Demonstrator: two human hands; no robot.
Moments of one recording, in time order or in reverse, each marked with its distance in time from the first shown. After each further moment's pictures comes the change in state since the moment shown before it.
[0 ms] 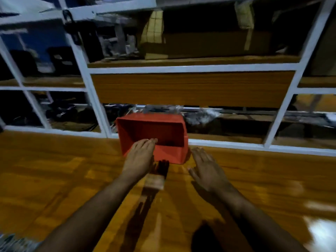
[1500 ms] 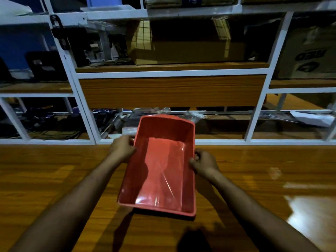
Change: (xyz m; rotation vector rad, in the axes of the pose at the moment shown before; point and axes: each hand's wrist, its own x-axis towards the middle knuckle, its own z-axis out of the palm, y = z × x) left_hand 0.018 -0.059 -0.040 -0.532 -0.207 -0.441; right_hand -0.004 -0.041 -0.025 0.489 0.142 0.418
